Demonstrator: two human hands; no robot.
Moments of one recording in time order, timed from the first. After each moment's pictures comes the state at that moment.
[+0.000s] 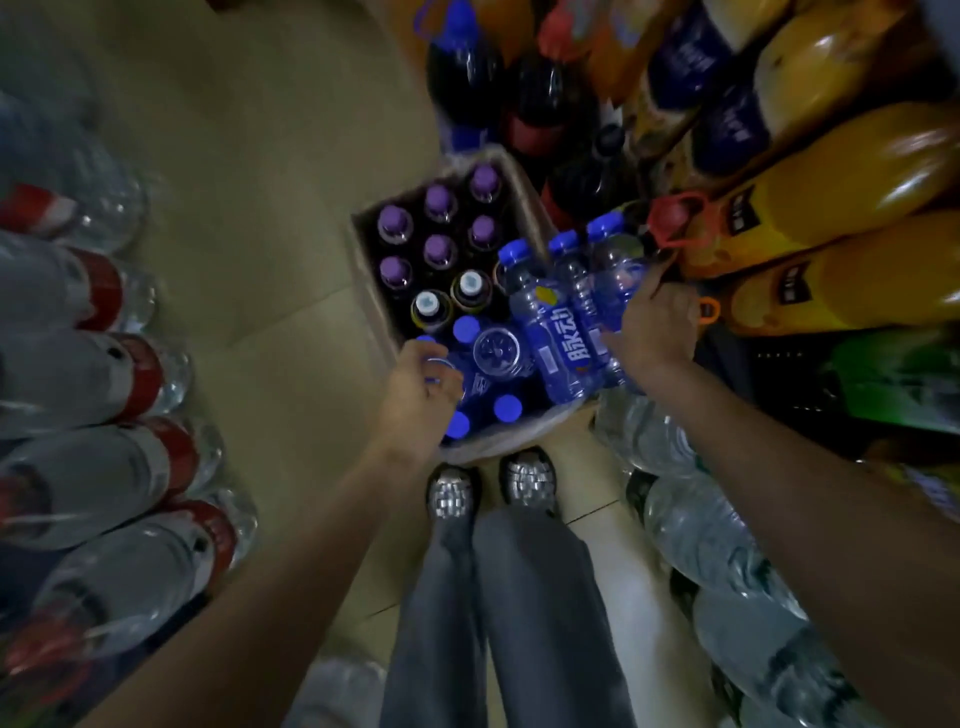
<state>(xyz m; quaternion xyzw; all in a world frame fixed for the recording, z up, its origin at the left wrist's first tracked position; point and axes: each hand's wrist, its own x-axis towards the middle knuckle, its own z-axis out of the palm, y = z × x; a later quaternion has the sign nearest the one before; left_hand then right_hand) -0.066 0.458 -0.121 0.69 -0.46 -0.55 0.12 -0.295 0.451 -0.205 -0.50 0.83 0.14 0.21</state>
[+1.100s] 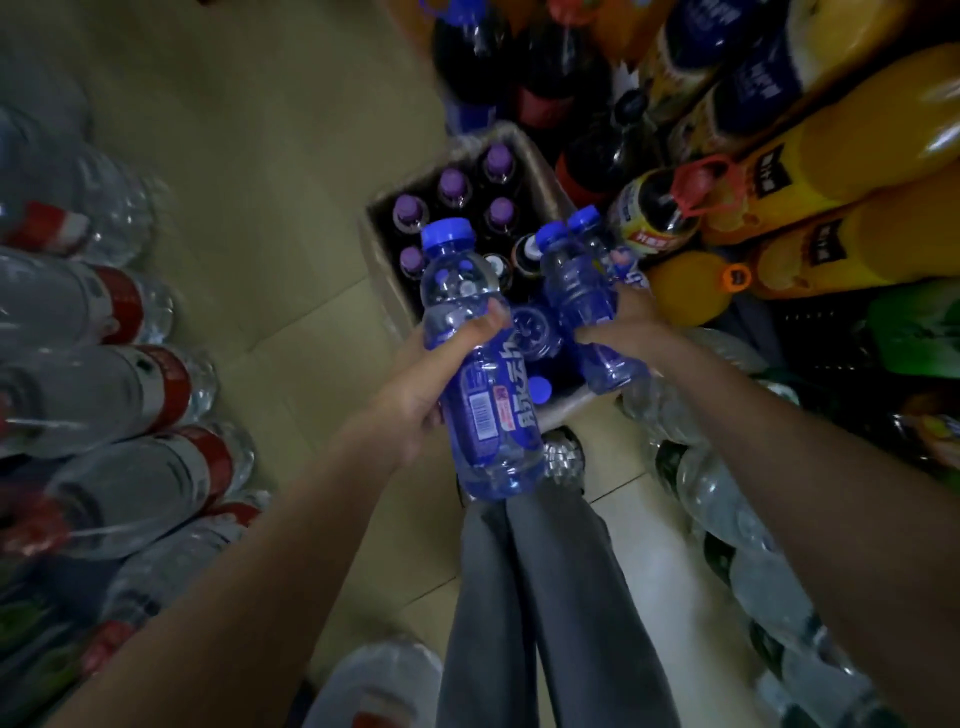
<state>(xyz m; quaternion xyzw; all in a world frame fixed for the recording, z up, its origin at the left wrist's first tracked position) -0.039 0.428 -0.091 0.61 -0.24 -0.75 0.11 -0.256 0.448 -0.212 -0.32 0.80 -0.03 0.50</state>
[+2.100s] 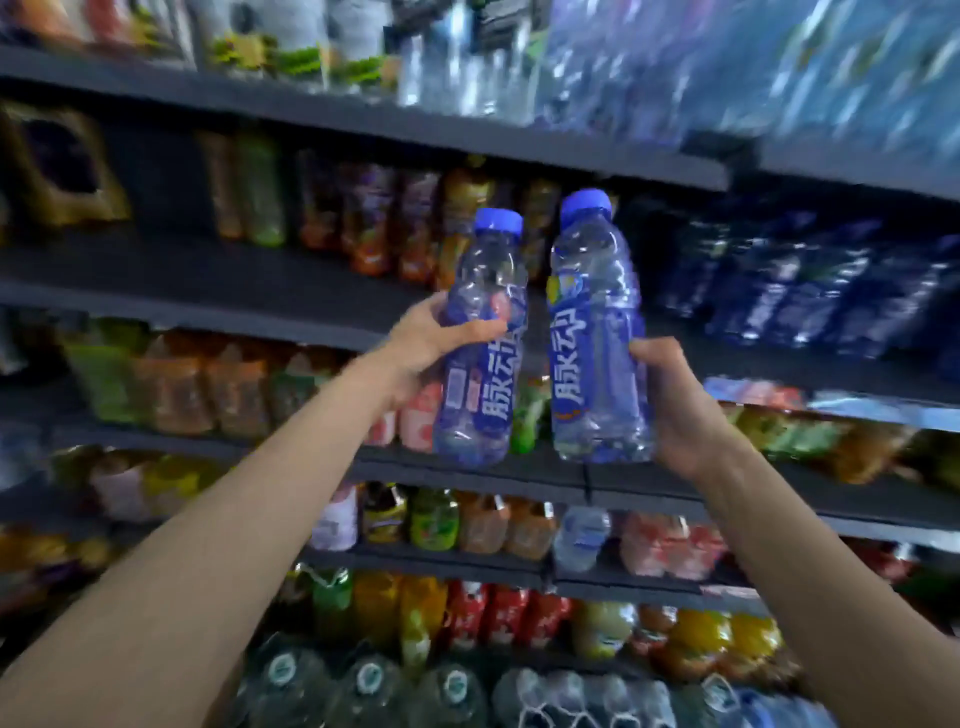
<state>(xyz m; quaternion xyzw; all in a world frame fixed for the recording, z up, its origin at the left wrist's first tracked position) -0.379 0.957 0.551 -0.06 -0.64 -0.76 0.05 -0.381 1.183 0.565 -0.14 0.57 -0.77 0.24</state>
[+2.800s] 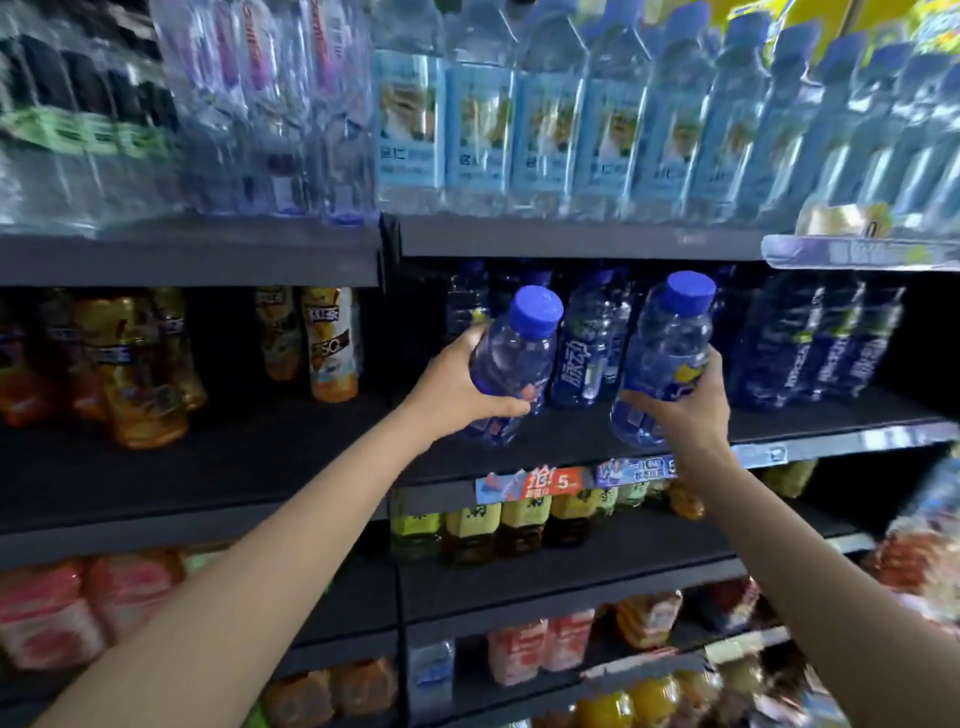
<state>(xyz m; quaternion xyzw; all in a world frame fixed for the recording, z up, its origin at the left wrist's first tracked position) -0.579 1.233 0.599 -0.21 -0.81 -0.53 0.11 -0.579 1.470 0.576 0.10 0.78 -0.54 -0.29</state>
